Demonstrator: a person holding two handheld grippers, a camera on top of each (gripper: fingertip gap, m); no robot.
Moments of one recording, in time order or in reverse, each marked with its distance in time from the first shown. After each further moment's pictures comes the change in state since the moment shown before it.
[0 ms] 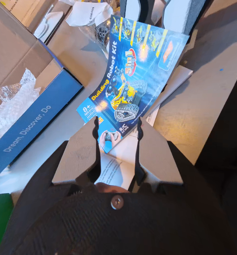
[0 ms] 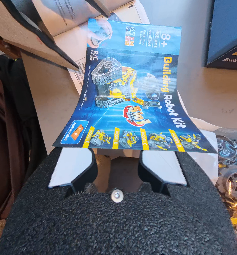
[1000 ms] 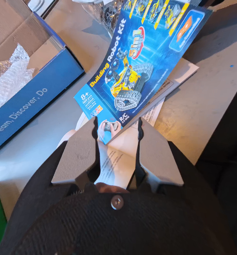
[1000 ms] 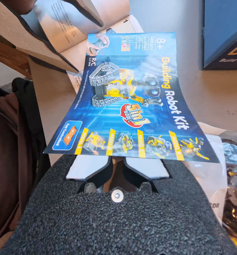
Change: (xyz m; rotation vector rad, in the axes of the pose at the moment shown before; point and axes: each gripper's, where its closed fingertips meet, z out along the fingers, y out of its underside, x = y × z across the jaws) left arm -0.009 0.018 -0.003 -0.037 0.034 -0.105; right arm 0.002 -0.010 0.004 0.101 -0.064 0.088
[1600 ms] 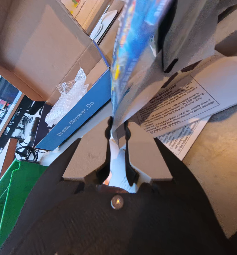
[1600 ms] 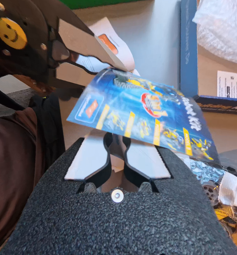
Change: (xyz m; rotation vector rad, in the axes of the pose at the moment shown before) left arm -0.043 -0.025 0.001 0.025 -0.388 0.140; right arm -0.012 -0.060 -0.039 0.098 0.021 -0.082
